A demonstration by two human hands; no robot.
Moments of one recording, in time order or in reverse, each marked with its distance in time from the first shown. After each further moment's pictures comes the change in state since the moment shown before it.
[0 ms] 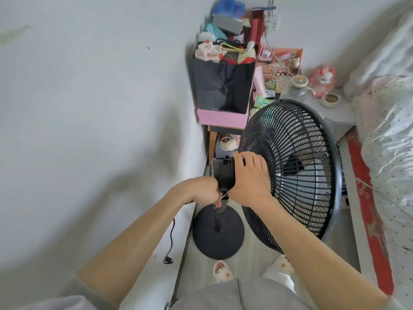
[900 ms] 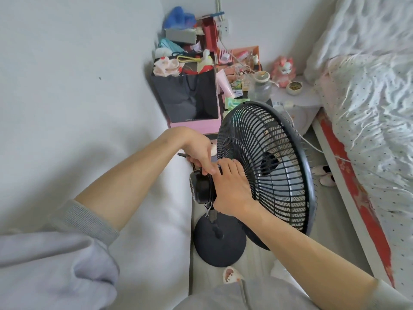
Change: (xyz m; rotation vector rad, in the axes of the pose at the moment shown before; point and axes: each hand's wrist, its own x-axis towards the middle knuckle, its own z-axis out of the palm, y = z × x) left_hand 0.048 0.065 -0.134 0.459 -0.206 0.094; right_hand 0.000 -0.001 -0.004 0.037 0.009 -0.012
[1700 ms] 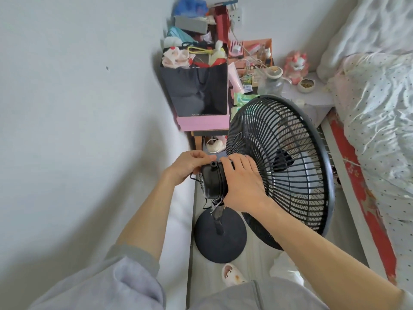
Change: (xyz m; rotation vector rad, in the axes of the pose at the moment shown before) left_hand 0.066 -0.071 0.097 -1.292 0.597 0.126; right_hand 0.023 0.013 0.002 -0.012 -0.025 0.018
